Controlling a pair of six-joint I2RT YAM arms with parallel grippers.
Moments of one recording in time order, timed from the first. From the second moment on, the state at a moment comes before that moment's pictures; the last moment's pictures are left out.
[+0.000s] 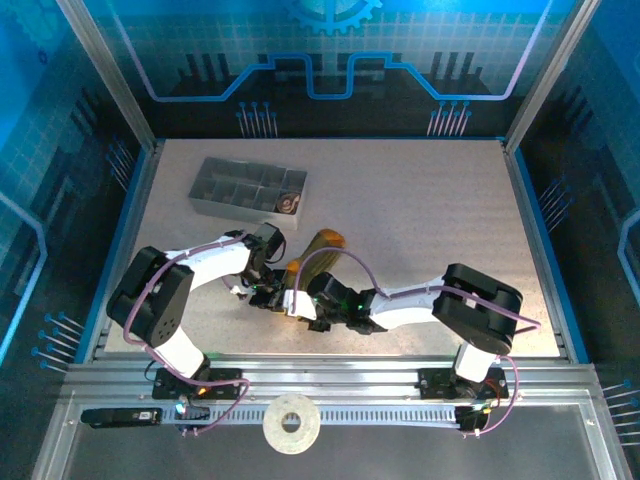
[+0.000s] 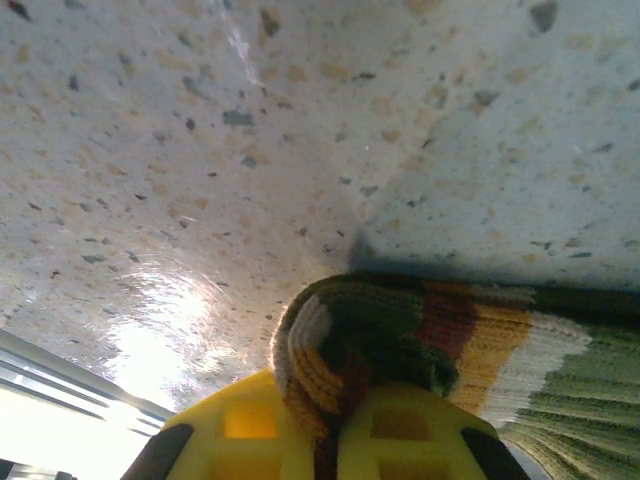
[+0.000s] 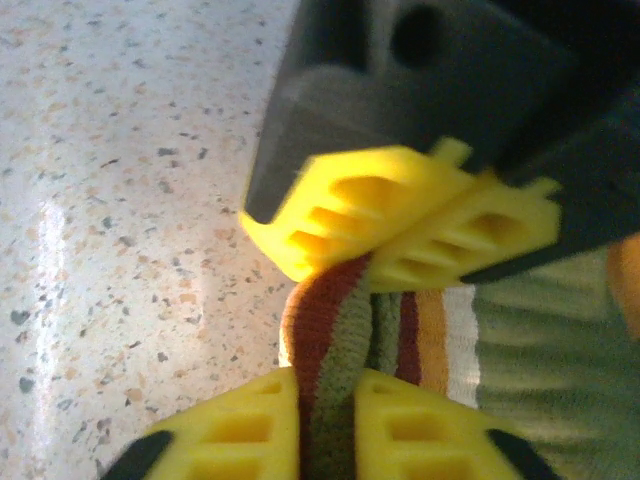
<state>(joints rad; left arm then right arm) -0.45 1.64 0.86 -0.78 0.47 -1.79 1.09 1.72 0.75 0.18 0.00 -0.36</state>
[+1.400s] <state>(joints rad) -0.45 1.21 0.52 -0.28 0.30 -1.42 0.68 2.04 1.11 -0.17 -0.85 0.16</state>
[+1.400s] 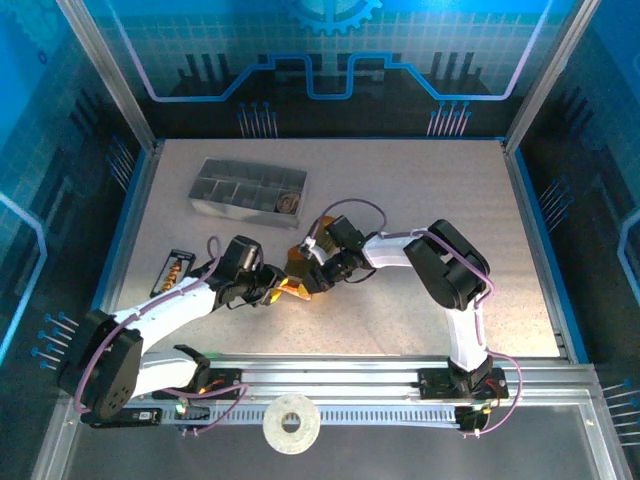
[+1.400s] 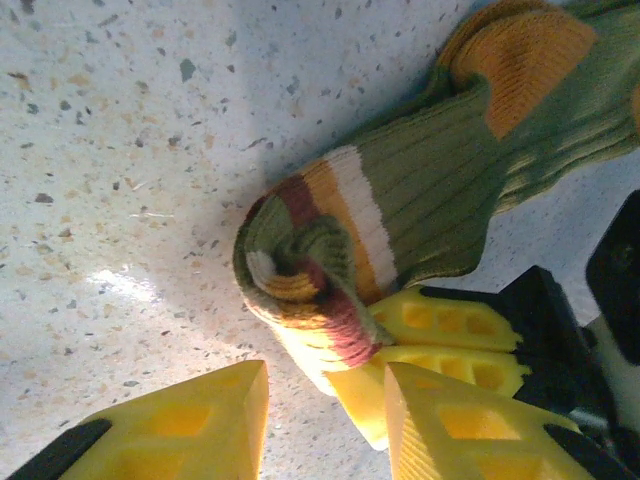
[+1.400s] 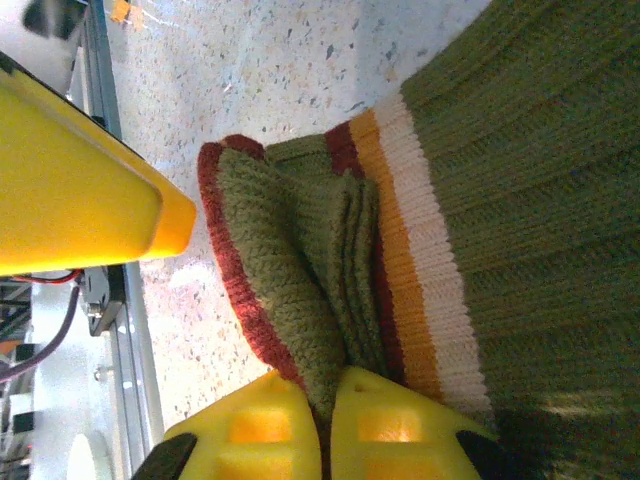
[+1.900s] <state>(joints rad) -0.45 1.27 0.47 -0.11 0.27 -1.42 0.65 2.10 1.18 -0.26 -0.94 0.23</state>
